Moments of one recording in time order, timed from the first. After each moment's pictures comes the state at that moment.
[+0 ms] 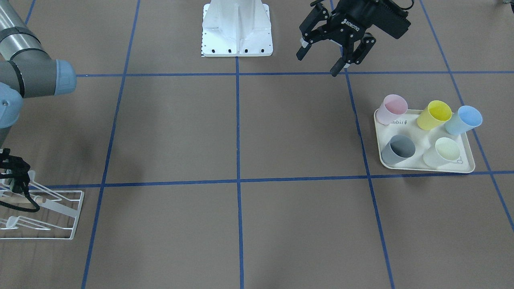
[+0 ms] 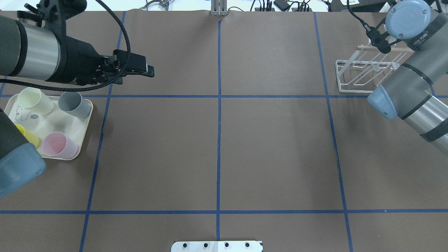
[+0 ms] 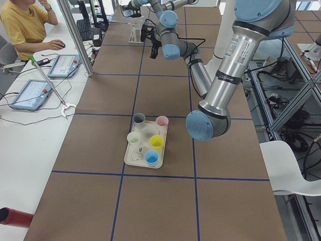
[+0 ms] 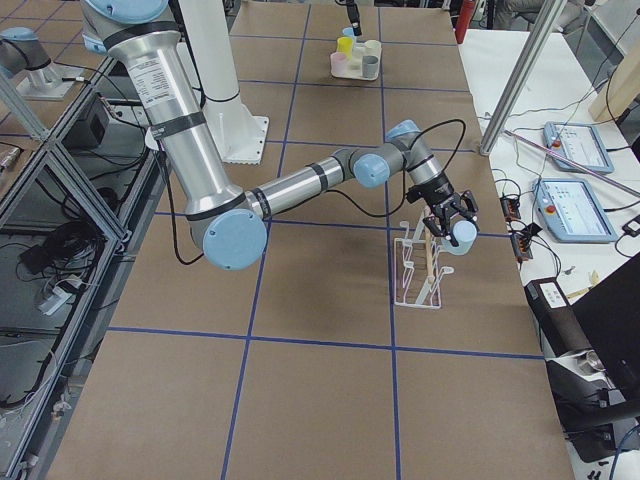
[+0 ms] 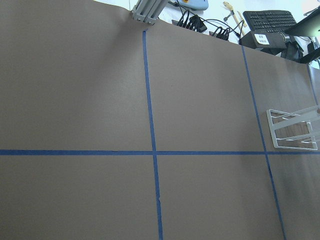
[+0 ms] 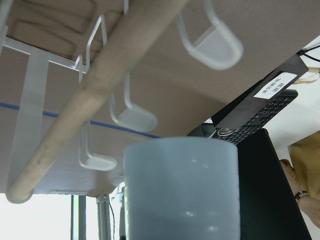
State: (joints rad) left arm -0.82 -1.99 -2.16 -1.87 -2.02 -1.26; right arm 1.02 -1.18 1.56 -1.44 1.20 -1.39
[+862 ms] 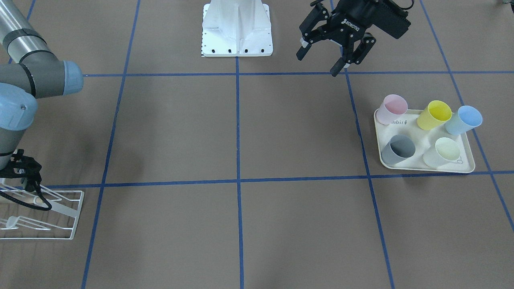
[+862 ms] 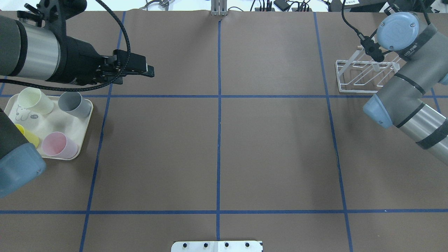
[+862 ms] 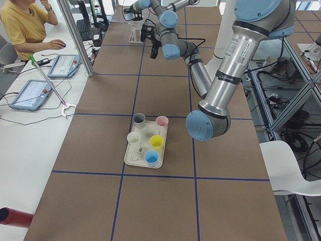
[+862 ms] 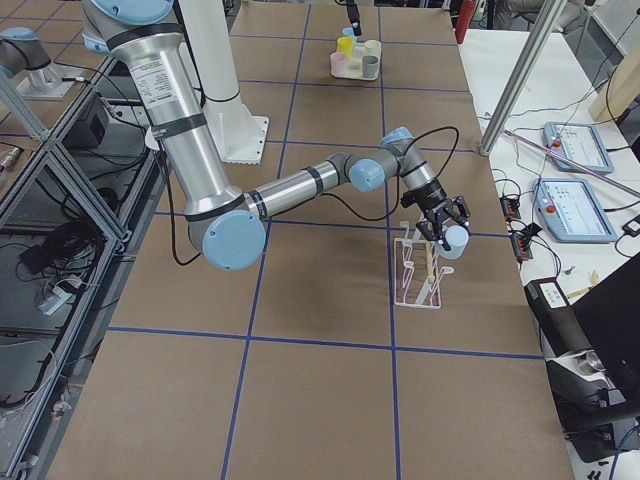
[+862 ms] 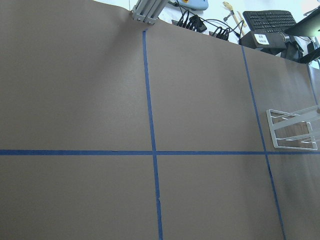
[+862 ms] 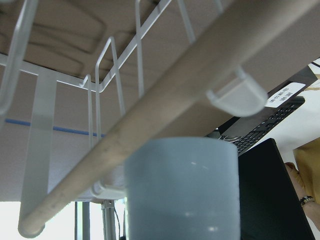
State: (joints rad) left arm -0.82 -1.99 -2.16 -1.87 -2.02 -1.26; right arm 0.98 -1.19 1.55 -1.44 1.18 -1.34
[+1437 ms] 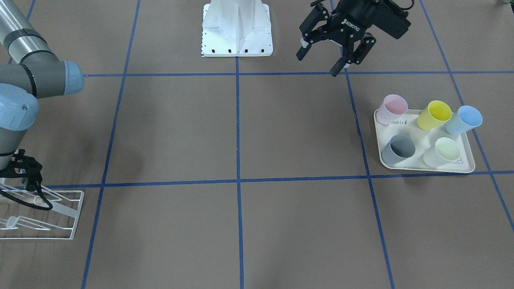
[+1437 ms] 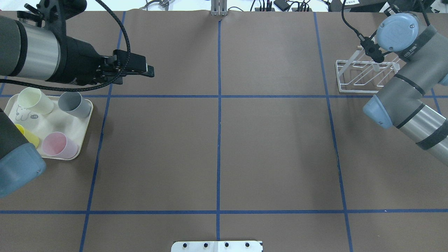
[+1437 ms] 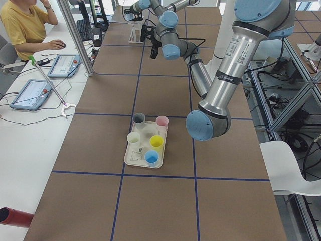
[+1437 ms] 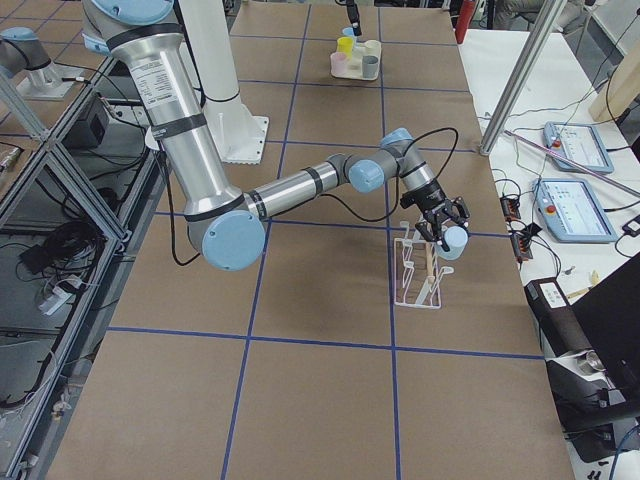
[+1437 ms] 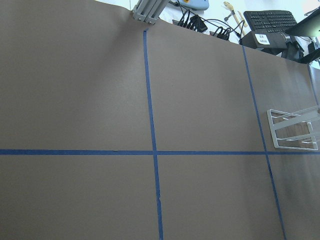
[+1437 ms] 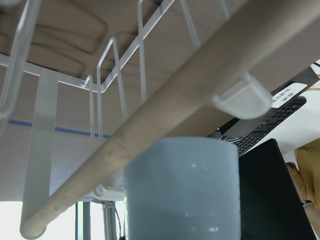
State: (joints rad) left arm -0.82 -1.99 -2.16 -1.87 -2.02 -1.26; right arm 0.98 -1.19 1.54 -1.44 1.17 -1.34
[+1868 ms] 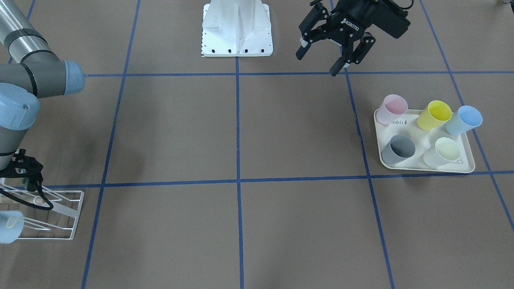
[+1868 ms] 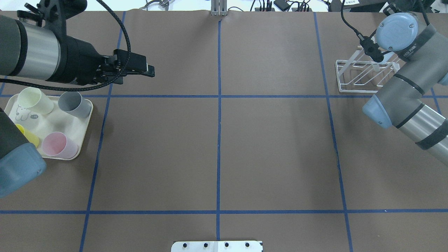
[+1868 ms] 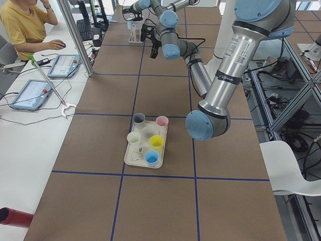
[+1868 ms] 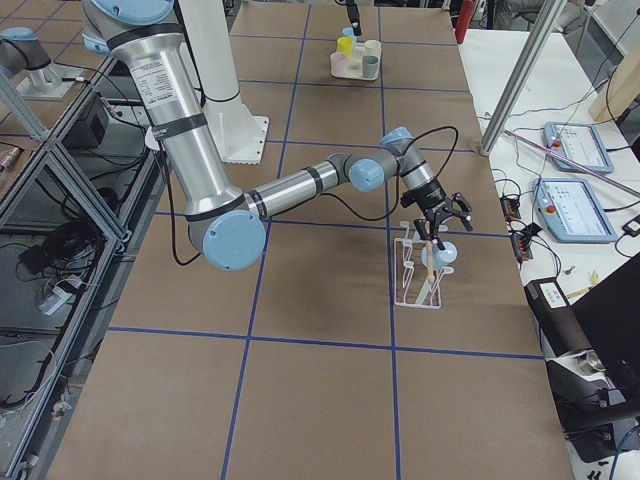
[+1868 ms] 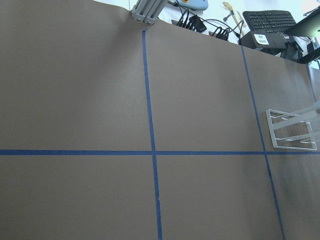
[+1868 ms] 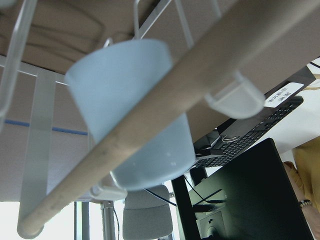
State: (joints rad) left arm -0.82 -1.99 -2.16 -1.87 -2.02 -1.26; right arm 0.98 -1.19 1.55 -1.44 1.17 -1.33
